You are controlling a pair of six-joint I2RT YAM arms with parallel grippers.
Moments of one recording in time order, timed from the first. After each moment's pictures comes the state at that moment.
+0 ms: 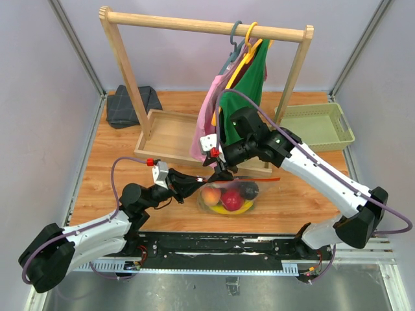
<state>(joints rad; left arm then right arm) -0.74 0.88 0.13 1.10 0.42 -0.40 0.81 1.40 1.46 -0.81 -0.81 -0.75</state>
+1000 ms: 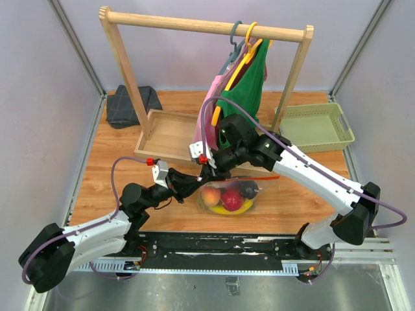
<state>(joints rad) -0.74 0.88 0.13 1.09 0.41 -0.42 0.91 1.45 1.46 -0.79 -0.72 -0.69</state>
